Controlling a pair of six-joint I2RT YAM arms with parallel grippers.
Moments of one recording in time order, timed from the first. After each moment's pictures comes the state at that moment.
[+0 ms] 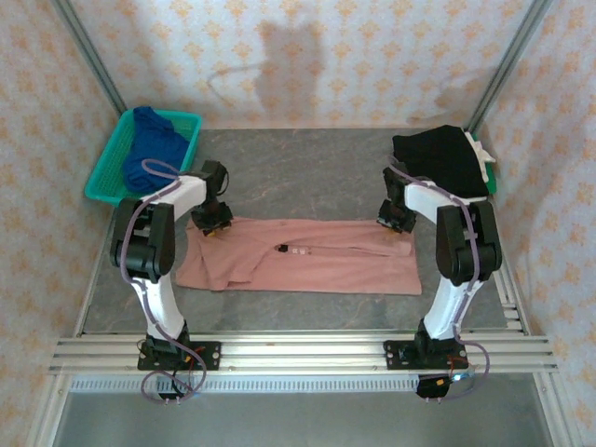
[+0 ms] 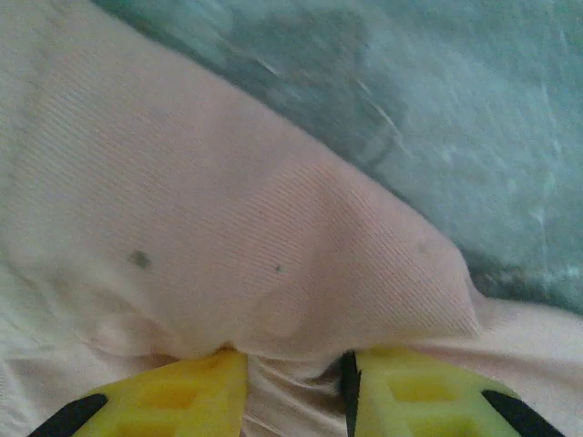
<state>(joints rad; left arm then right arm) -0.07 1.89 1.26 -0.83 -0.04 -0.61 0.14 1.85 1.18 -0.73 0.09 0.62</state>
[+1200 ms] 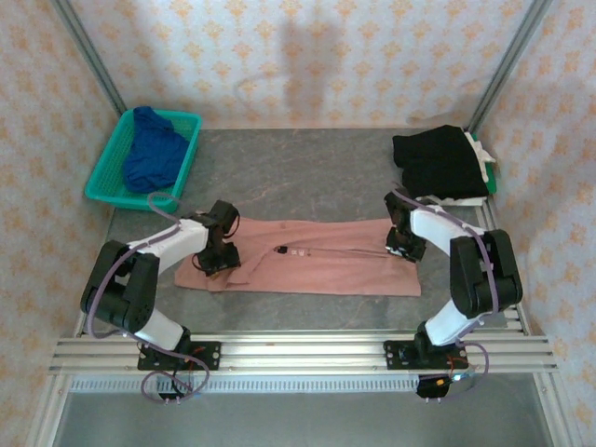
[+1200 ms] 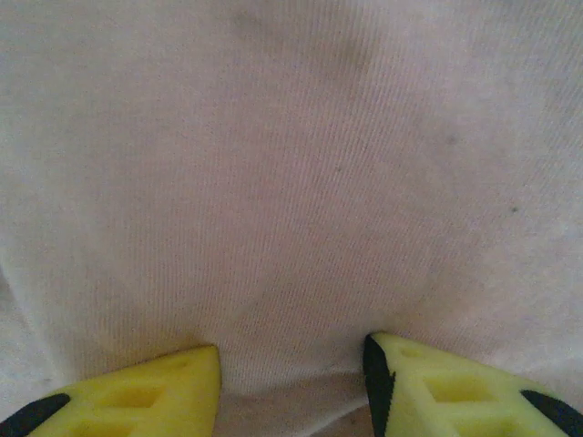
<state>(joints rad) -0.29 1.52 0.81 -0.76 0.00 -0.69 0.19 1.60 0.92 -0.84 0.19 0.67</state>
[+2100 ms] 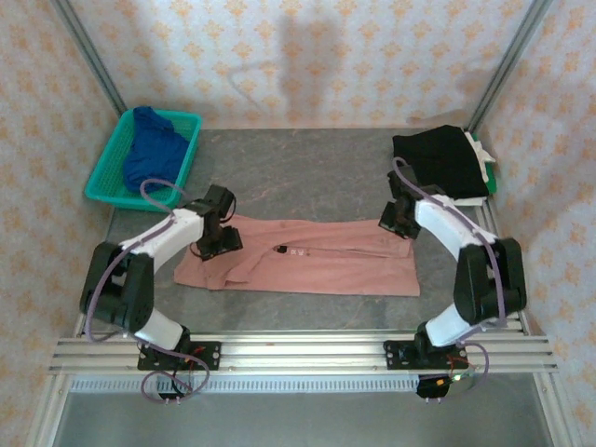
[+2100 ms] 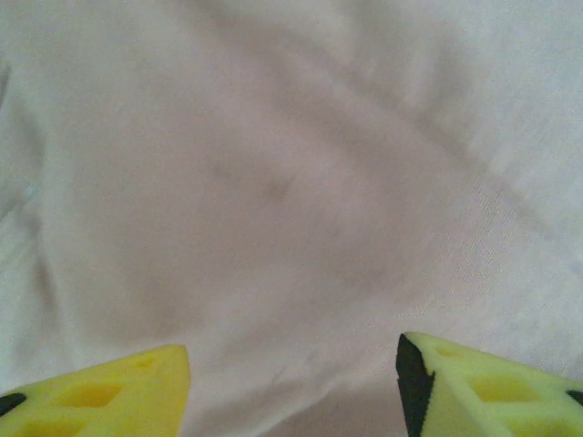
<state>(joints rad) -0.25 1.57 0.96 -0.80 -0.01 -0.65 0.22 1.59 1.08 -0.78 0.08 0.64</state>
